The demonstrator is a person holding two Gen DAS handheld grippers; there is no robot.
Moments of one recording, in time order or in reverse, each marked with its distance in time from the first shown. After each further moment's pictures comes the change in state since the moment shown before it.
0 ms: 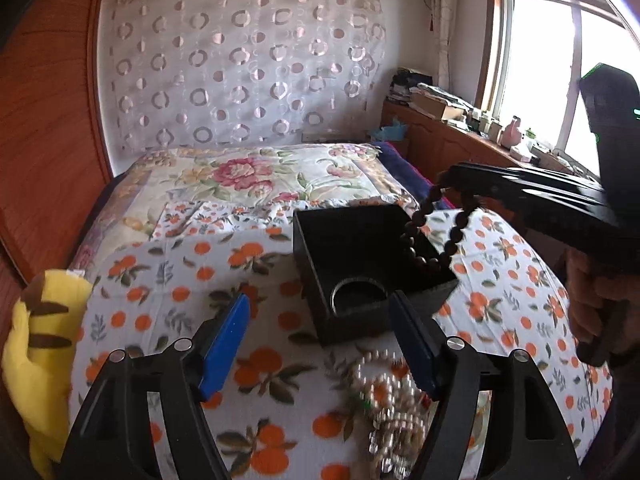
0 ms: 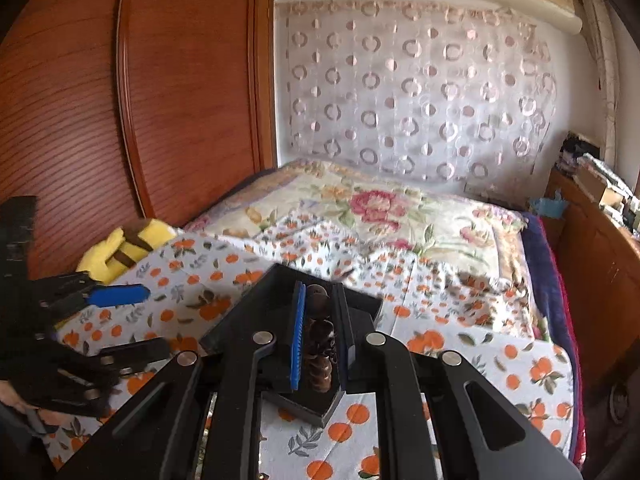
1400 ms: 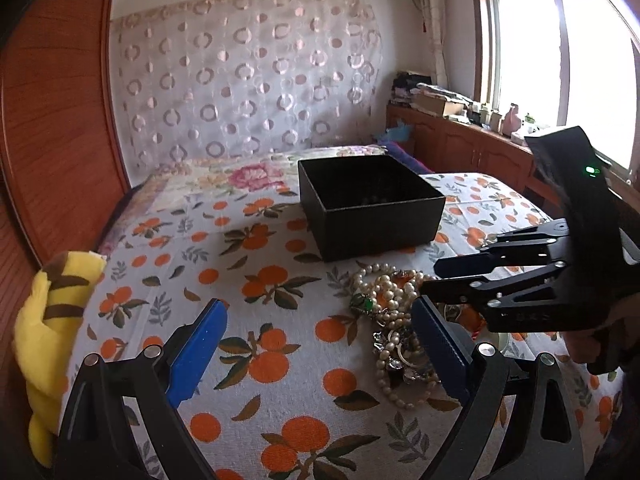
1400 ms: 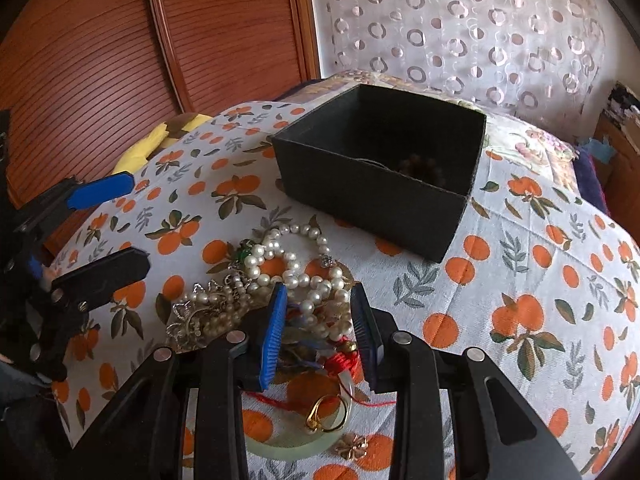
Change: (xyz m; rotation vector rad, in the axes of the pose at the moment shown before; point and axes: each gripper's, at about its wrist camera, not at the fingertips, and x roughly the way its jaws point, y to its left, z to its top) left arm -0.030 -0.019 -0.078 0.069 -0.071 0.075; right arm 0.026 0.056 -0.113 -0.002 0.278 0.179
